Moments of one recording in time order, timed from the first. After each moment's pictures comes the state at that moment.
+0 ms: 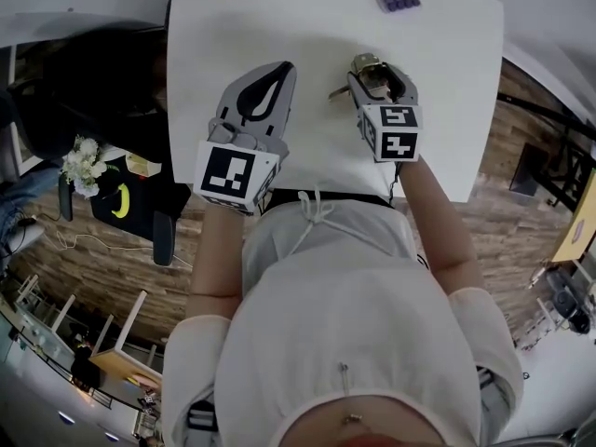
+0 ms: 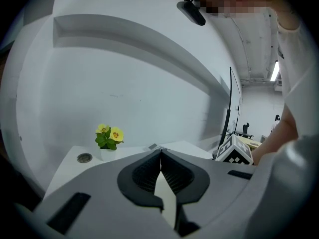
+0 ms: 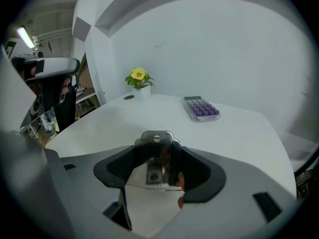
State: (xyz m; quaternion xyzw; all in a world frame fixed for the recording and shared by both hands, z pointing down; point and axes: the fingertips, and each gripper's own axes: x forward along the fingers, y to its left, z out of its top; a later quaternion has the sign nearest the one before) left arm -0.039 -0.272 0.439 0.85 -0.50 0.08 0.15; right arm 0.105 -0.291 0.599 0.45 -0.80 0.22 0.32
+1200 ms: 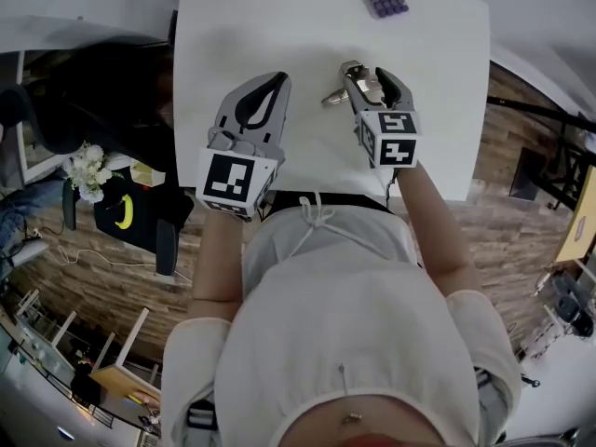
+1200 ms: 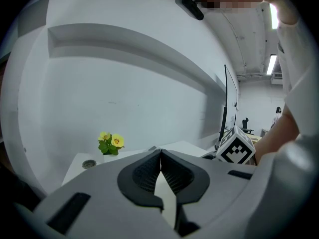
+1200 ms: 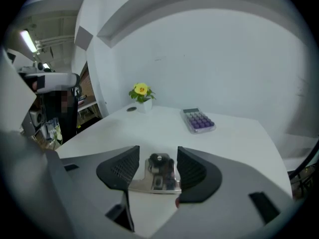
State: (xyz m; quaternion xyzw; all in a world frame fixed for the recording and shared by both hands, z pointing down) left arm -0.045 -0.249 0.420 0.85 -0.50 0.10 0.11; right arm 0.100 -0.281 0.559 0.46 -0.81 0.21 0.28
